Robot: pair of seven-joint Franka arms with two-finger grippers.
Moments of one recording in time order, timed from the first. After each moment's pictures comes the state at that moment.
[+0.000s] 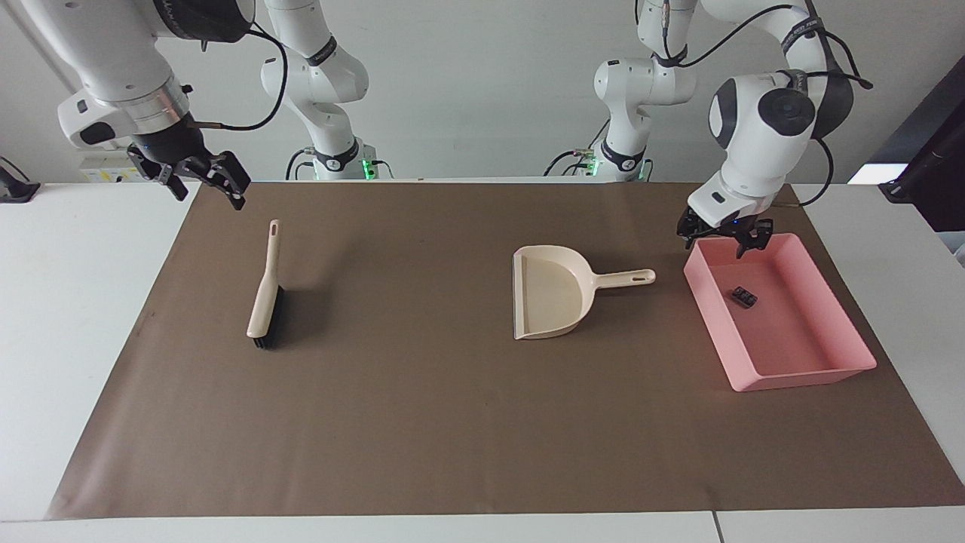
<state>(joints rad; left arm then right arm) -0.10 -0.07 0.01 -1.96 0.13 1.85 0.25 -0.03 -0.01 -0.02 -1.54 -0.03 1.49 0.14</state>
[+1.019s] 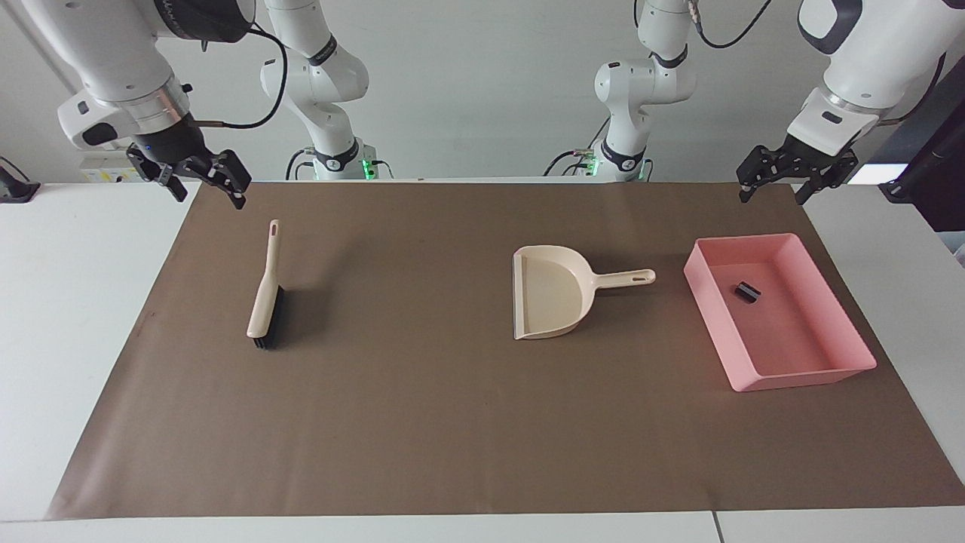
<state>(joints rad) -0.03 -0.05 0.01 -1.60 0.02 1.50 0.13 0.04 -0.01 -0.09 -1.54 -0.03 1.49 0.12</state>
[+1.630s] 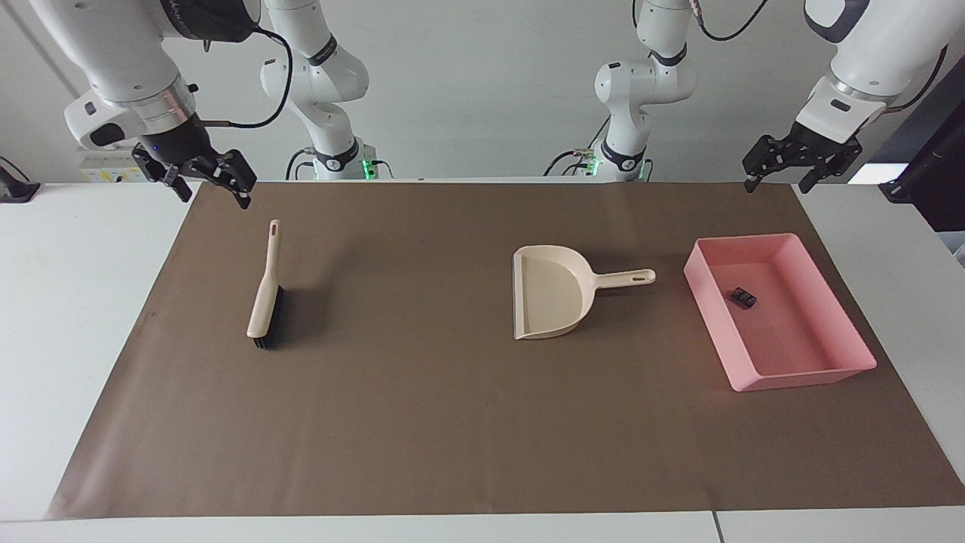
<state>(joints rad) 0.00 -0.09 0.01 -1.63 0.01 1.50 0.13 0.03 -0.01 -0.07 -1.54 -0.03 1.49 0.12</state>
